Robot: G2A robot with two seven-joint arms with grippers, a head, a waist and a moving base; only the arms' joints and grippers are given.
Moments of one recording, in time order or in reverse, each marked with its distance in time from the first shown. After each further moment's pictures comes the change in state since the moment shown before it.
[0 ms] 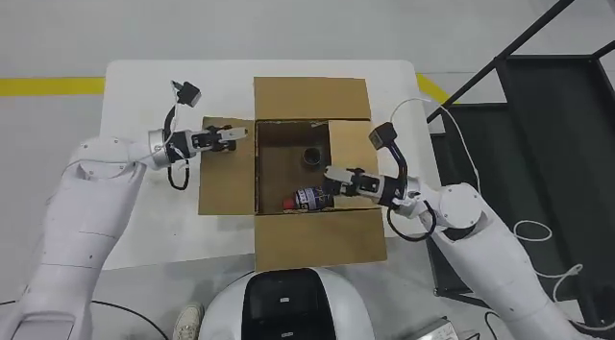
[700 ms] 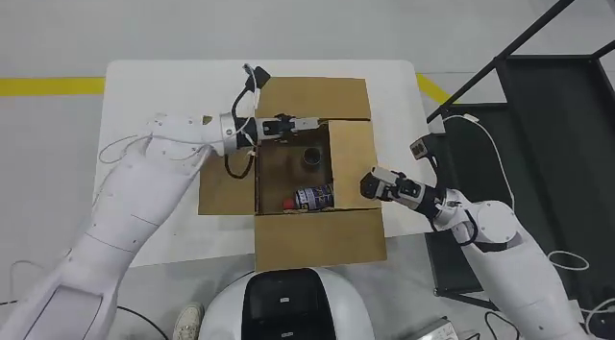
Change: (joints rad) left arm -0.205 -0.120 0.383 -0.010 0.081 0.205 0.291; right arm -0.181 0.021 0.206 0.041 0.126 -0.080 0.076
